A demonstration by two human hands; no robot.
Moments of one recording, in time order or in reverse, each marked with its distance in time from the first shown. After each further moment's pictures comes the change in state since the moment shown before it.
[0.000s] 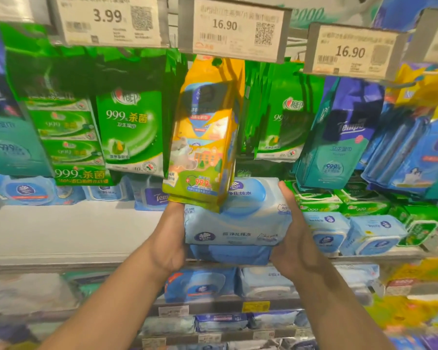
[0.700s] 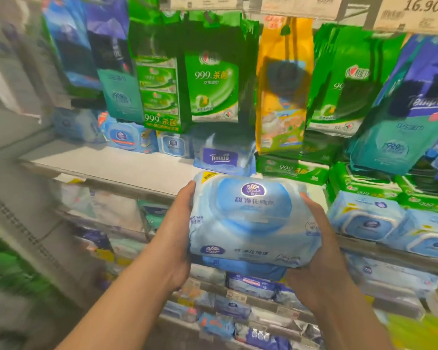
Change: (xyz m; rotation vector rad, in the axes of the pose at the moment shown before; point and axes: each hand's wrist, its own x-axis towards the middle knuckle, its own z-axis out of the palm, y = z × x) left_hand -0.123 -0.031 -0.009 -0.083 0.250 0.084; right_hand -0.091 0.032 0.004 0.251 -0.264 0.203
